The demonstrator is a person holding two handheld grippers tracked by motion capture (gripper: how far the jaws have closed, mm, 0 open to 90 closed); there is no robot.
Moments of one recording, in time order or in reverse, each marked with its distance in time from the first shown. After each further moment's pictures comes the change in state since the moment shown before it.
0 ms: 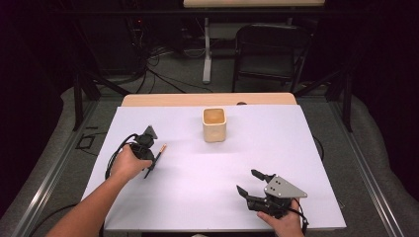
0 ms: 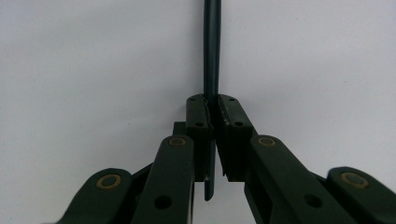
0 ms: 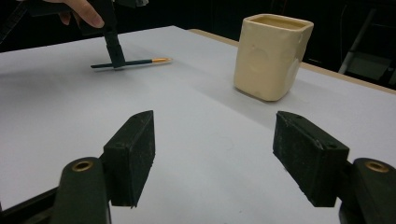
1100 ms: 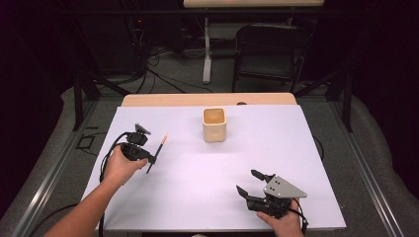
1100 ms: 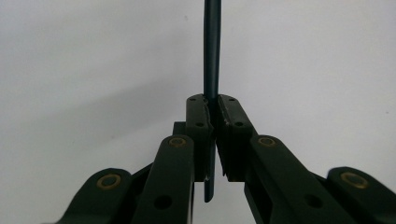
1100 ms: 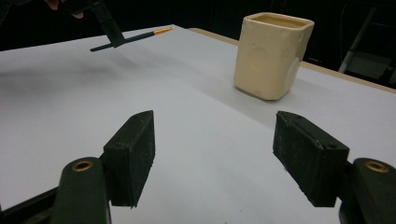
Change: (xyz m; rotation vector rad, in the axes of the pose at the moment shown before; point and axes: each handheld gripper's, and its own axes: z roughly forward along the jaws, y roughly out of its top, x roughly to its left) left arm 0.000 -0.026 -0.034 -0.250 -0.133 0.059; right arm 0.001 0.000 0.001 0.006 0.000 0.002
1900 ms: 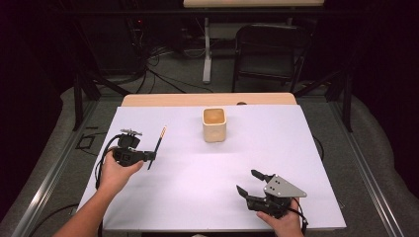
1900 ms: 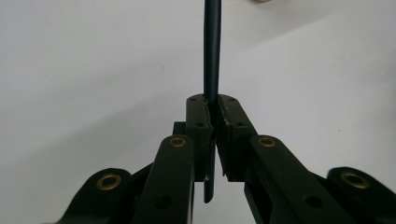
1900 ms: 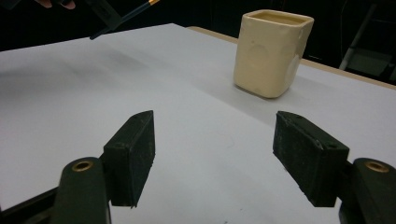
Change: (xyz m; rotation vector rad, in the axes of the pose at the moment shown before) left arm -0.002 -0.025 -0.019 -0.266 -0.084 0.068; right arm -0.001 -0.001 0.001 0.004 -0.001 0.006
